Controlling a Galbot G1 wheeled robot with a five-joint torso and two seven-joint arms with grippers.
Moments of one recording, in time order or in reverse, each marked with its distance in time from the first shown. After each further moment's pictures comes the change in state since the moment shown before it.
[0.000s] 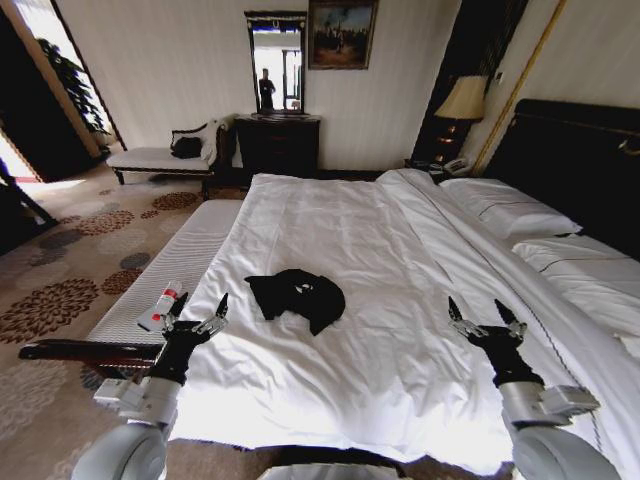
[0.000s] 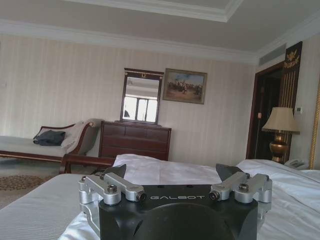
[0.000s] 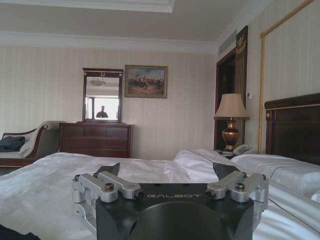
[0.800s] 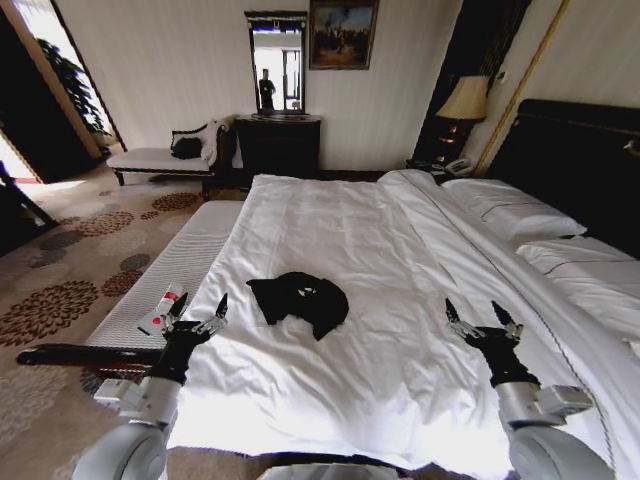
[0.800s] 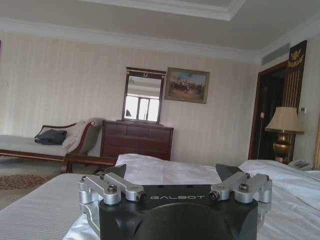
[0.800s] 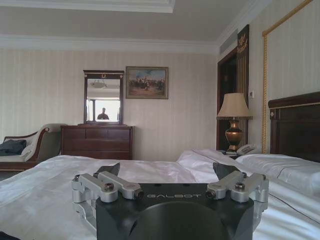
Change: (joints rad) left arm -0.001 -0.005 0.000 0.003 0.000 -0.001 0.000; right arm 0.006 0.003 -0.019 -0.006 0.002 0.020 0.004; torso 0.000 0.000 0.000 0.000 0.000
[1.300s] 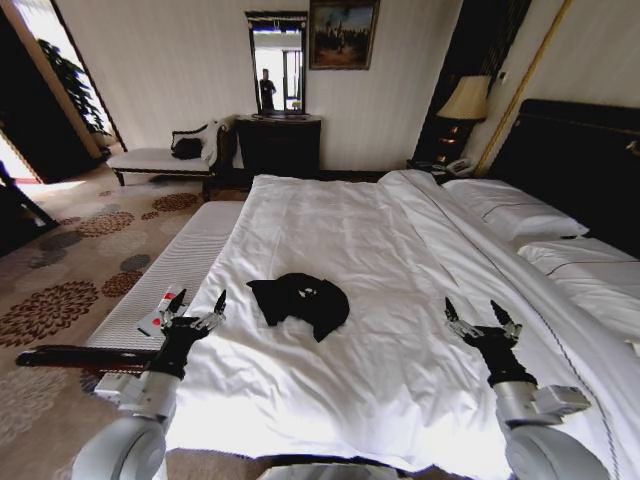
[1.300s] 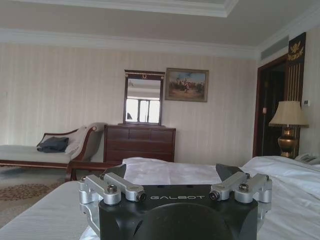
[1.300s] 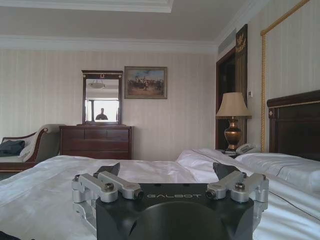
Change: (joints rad) left arm -0.145 0.118 -0.027 0.091 -0.040 0.061 -0.031; right arm 0.010 -0.002 -0.032 -0.015 -0.019 0.013 0.022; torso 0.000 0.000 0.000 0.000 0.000
